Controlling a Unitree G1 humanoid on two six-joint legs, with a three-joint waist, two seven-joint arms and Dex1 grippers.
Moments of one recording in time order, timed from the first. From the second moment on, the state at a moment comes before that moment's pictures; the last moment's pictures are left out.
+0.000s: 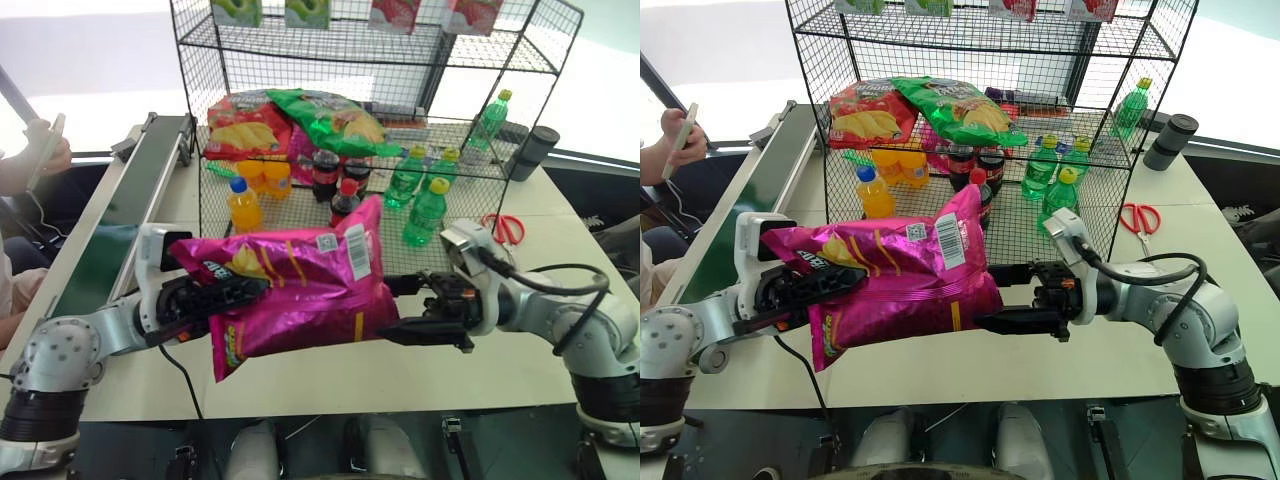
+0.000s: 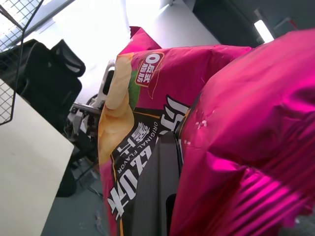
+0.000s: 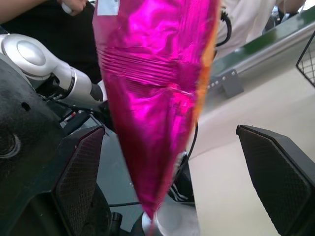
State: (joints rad) left arm -0.18 0.73 0.14 -0.20 -1.55 1.03 -1.02; right arm -0.31 -0.72 -0.04 -0.37 1.09 0.98 1.11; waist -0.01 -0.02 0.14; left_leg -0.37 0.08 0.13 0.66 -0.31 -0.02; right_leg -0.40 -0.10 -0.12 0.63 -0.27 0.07
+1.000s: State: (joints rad) left arm -0.17 0.61 0.18 -0.23 -1.18 0.83 -1.07; right arm -0.34 -0.68 -0.01 -0.32 1.12 1.06 1.02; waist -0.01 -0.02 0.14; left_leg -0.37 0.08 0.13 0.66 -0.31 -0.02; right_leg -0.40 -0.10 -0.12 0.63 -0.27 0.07
